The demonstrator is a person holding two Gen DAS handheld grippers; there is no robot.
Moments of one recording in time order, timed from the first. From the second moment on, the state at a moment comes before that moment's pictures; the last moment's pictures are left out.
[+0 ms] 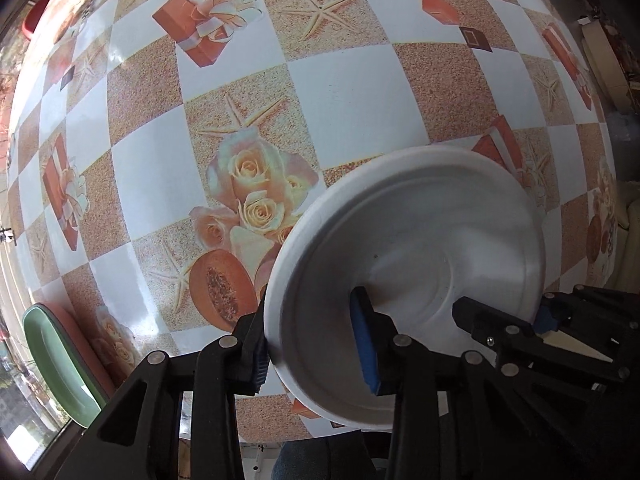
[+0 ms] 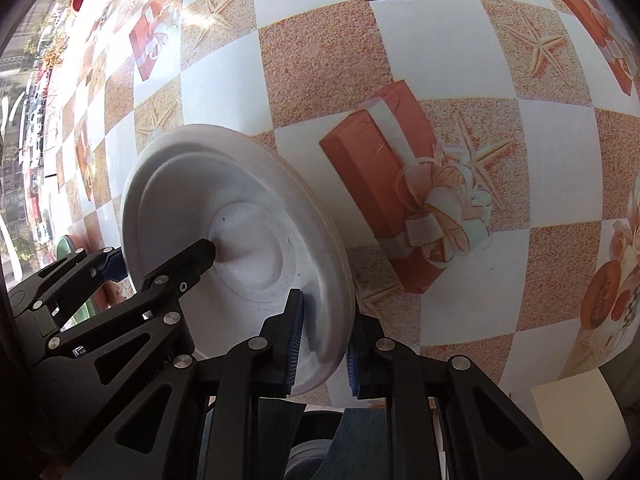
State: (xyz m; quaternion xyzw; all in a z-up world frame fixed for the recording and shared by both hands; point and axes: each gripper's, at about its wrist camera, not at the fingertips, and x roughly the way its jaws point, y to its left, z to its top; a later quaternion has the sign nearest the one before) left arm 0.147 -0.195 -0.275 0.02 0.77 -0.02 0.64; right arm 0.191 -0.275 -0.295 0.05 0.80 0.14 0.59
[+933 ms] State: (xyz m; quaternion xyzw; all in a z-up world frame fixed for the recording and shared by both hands) left arm 0.074 -0.074 -0.216 -0.06 0.73 0.05 0.68; right arm 0.213 -0.116 -0.288 -0.06 0.78 0.20 0.59
